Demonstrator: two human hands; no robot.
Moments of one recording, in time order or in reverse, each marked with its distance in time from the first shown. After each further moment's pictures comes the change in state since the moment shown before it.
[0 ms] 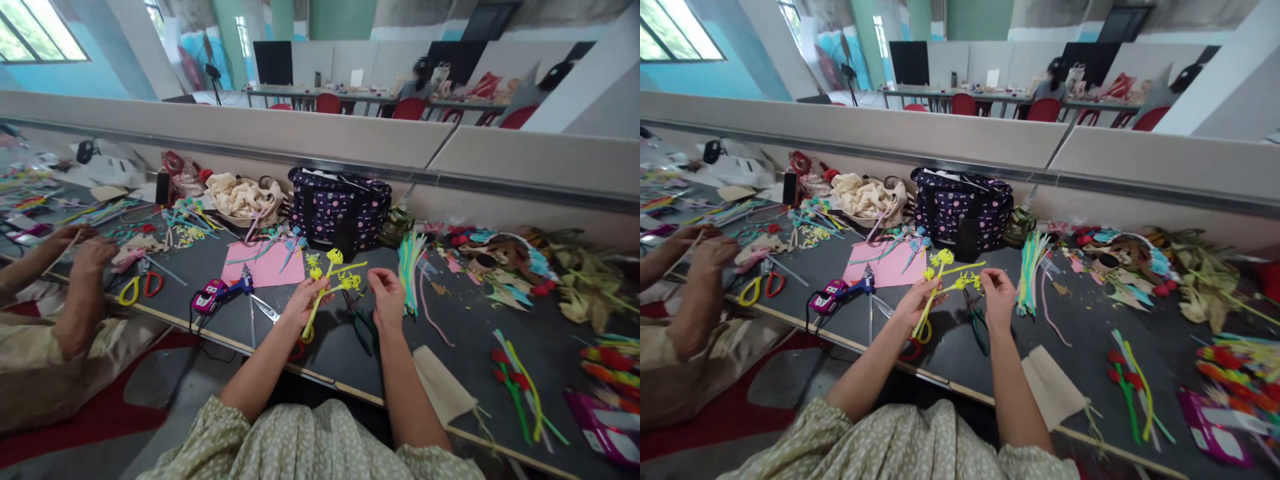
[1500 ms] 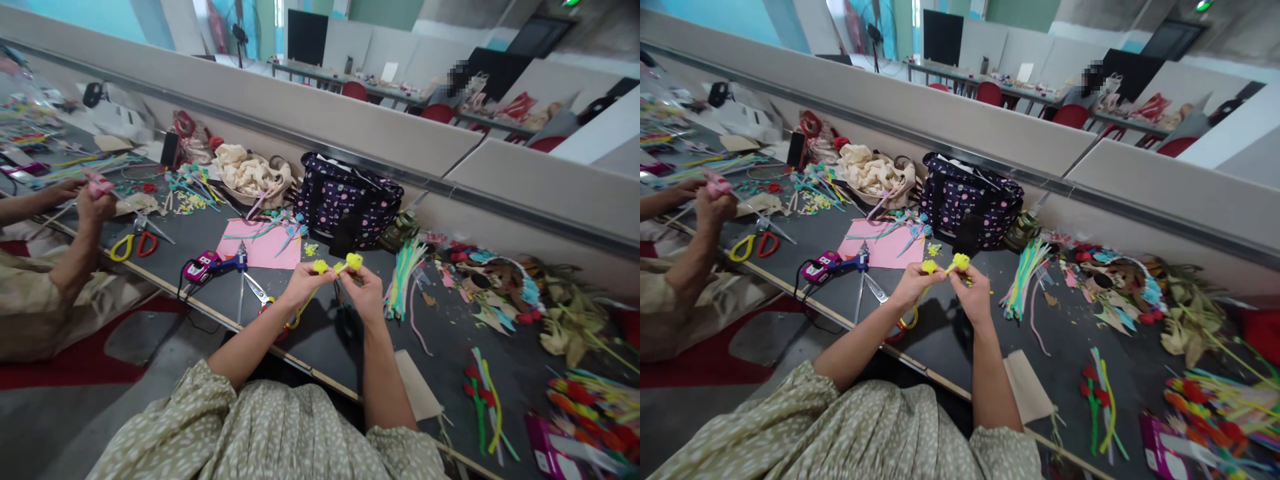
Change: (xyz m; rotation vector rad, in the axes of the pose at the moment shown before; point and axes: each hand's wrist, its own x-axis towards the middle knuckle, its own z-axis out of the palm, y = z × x) left_hand -0.002 -0.005 0.018 0.402 -0.141 0.448; right_hand -0.004 -0.031 0.015 -0.352 -0.443 -0.190
